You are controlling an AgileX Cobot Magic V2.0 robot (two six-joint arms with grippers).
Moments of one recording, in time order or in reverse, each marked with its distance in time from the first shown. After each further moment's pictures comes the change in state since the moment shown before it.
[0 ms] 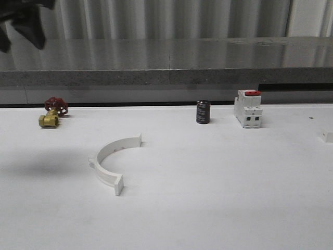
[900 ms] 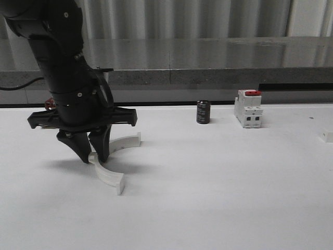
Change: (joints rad) left arm -0.222 0.520 -0.184 -0.163 0.175 -0.001; right arm 0.000 0.000 0.000 0.000 0.000 0.000
